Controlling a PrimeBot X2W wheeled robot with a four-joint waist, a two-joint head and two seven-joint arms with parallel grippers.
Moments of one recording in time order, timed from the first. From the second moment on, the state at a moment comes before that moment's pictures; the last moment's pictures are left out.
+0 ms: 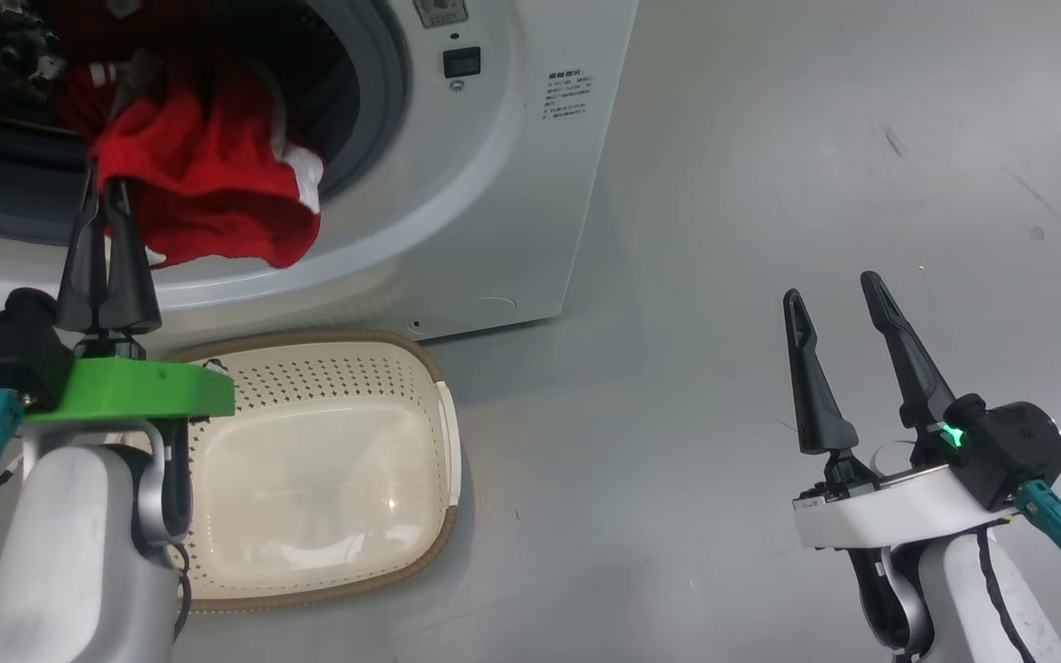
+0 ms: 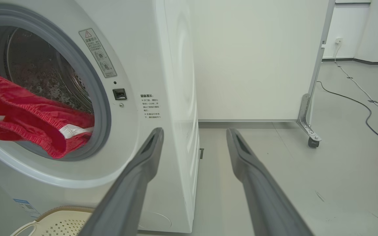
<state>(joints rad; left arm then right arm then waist) -0.39 0.10 -0.07 0.12 -0.30 0.01 -0.23 -0.09 -0.04 0.17 -0.05 0.26 0.08 -0.26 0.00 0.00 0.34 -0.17</state>
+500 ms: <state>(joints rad) -0.33 0.08 -0.07 -0.04 -0.28 0.04 -0.25 -0.03 -0.04 0.17 -0.05 0.24 0.09 -0.26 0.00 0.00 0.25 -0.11</state>
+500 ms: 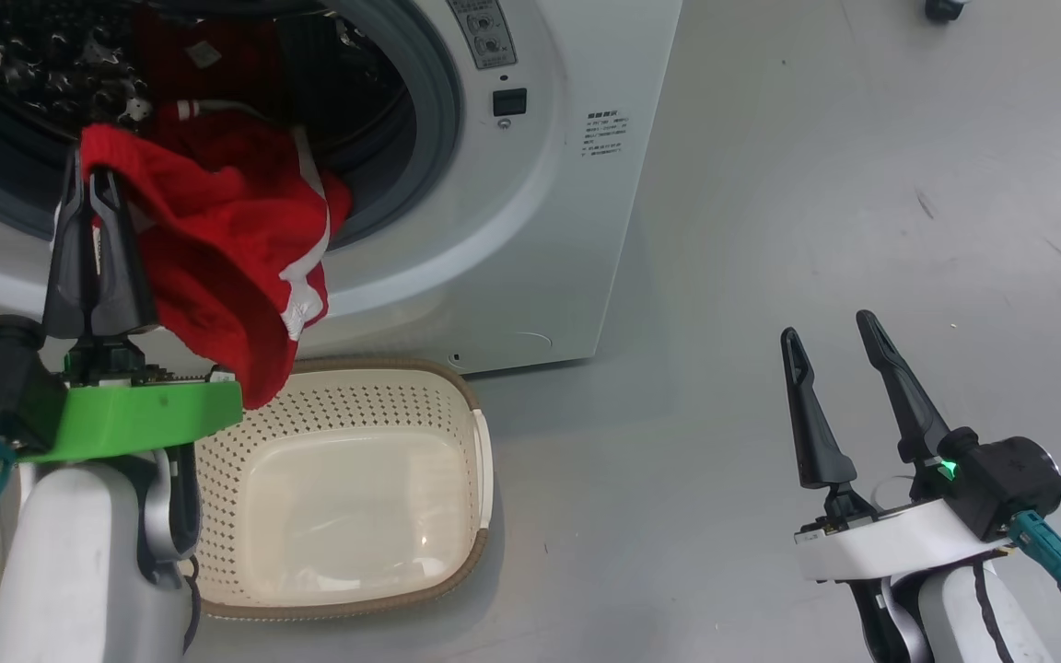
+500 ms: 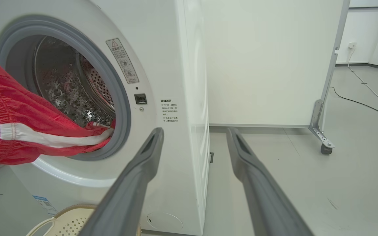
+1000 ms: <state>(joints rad) -0.16 0.06 -0.10 -0.04 -0.28 0.05 -0.25 -0.01 -0.04 0.19 -0.07 0.24 0.09 -0.26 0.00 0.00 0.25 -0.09</state>
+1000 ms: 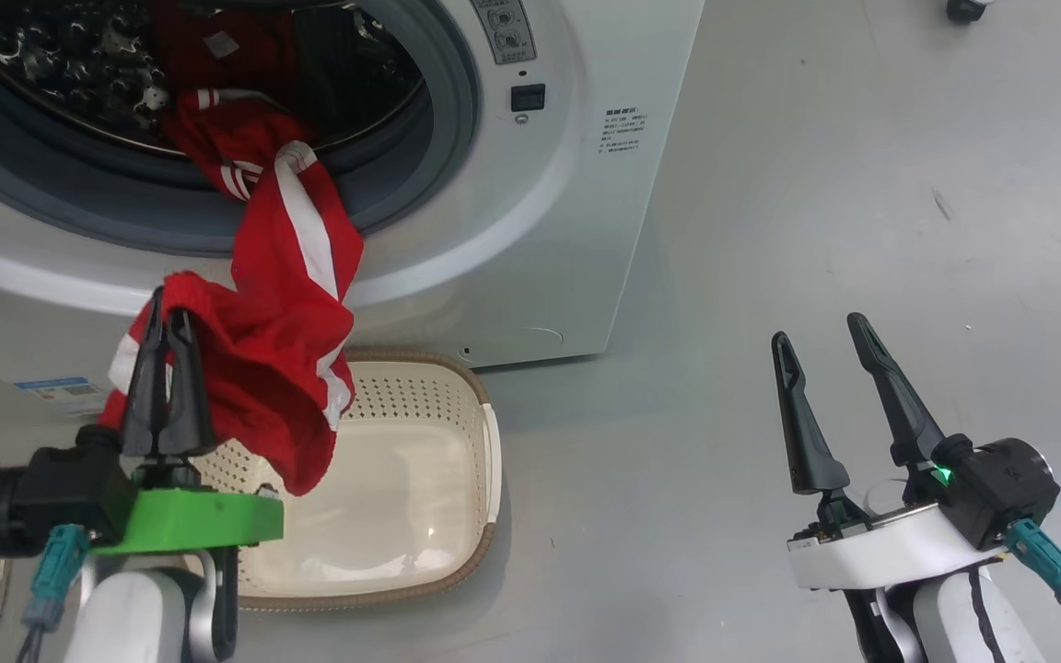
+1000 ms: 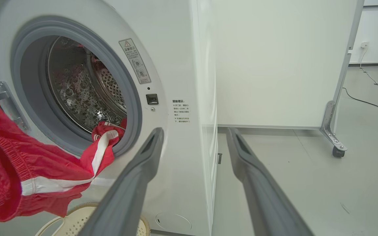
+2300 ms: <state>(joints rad) -0.38 0.11 -0.09 0.48 -0.32 0.06 -0.16 -0.15 -0.04 0.27 -0.18 0.32 0.09 -0.26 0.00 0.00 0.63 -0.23</state>
